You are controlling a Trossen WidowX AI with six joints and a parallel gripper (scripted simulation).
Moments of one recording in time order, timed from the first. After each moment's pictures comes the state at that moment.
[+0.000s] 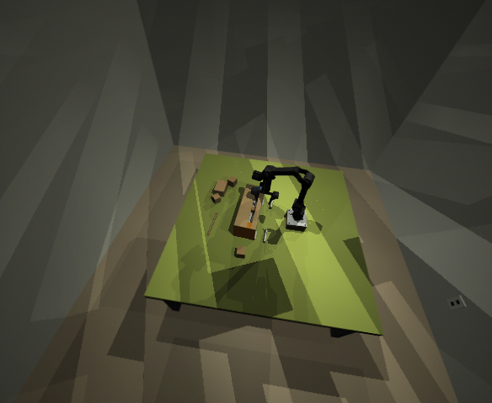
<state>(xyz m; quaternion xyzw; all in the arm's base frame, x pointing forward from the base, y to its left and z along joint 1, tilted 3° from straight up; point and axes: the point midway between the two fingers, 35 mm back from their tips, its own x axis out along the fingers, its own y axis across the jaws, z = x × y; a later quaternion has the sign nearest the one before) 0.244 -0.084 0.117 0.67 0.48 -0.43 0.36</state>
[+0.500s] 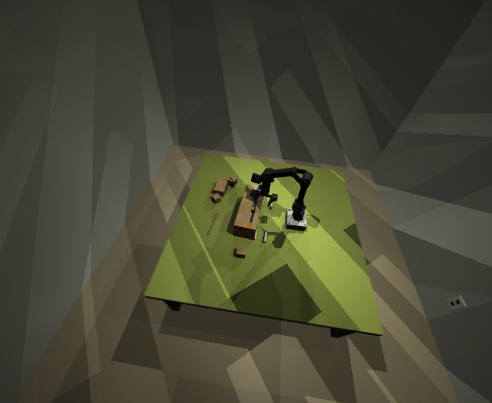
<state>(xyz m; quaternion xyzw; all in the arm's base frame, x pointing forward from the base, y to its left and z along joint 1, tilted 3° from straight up) 0.249 -0.084 0.093 0.67 0.48 -0.43 0.36</state>
